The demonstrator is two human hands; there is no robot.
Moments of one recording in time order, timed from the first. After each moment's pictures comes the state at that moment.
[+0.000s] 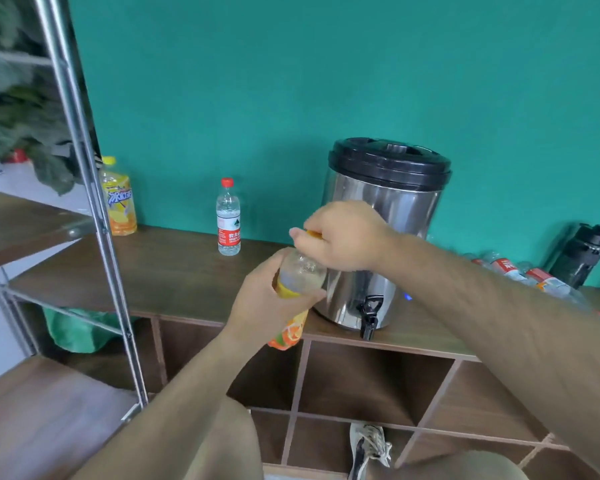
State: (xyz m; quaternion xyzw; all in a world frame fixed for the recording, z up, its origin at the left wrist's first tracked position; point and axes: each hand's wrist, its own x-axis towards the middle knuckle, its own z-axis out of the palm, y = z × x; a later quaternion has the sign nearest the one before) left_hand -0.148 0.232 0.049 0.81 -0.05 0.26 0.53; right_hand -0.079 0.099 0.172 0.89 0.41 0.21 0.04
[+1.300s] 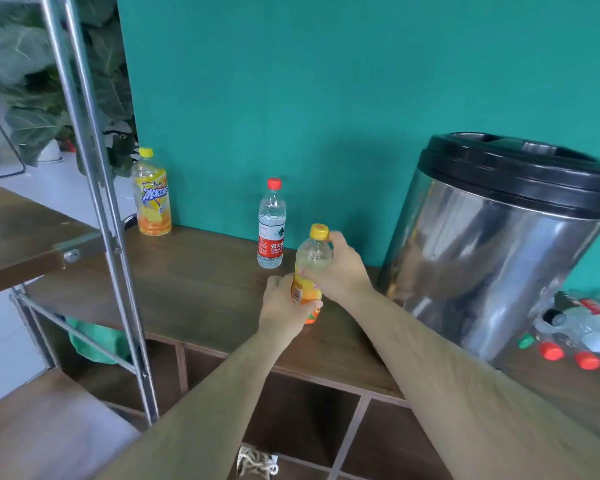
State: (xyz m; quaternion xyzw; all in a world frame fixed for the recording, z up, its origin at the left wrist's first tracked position) left_hand 0.023 0.331 -0.055 0.82 0.16 0.19 0.51; right_hand 0.057 0.229 0.041 0.89 0.18 0.03 -0.42
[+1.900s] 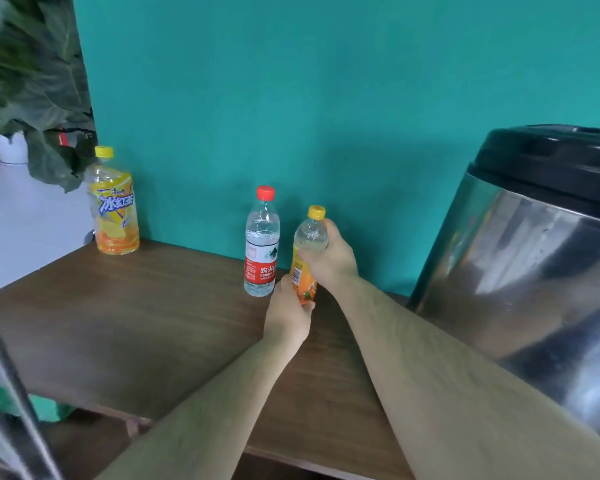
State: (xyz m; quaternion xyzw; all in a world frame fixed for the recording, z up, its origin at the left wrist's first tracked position) left_hand 0.156 0.363 -0.091 0.85 0.16 0.22 0.46; right_hand 0.200 0.289 0.017 0.85 0.16 0.05 -0.50
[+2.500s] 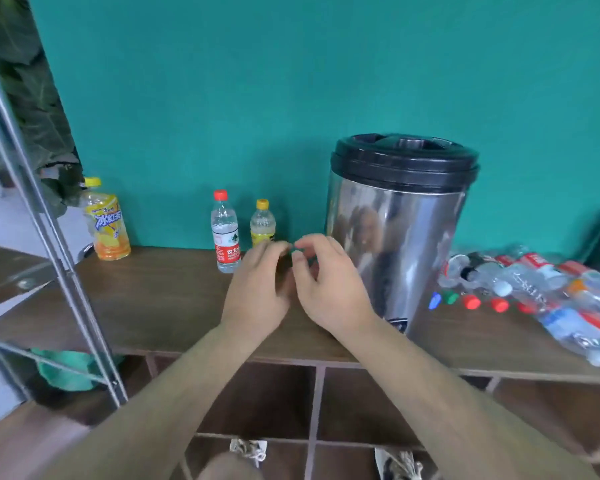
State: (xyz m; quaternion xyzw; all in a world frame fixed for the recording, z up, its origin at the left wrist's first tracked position) left_hand -0.057 0.280 0.046 0.88 -0.09 0.38 0.29; right_hand -0.037 0.140 0.072 0.83 0.27 0.23 -0.43
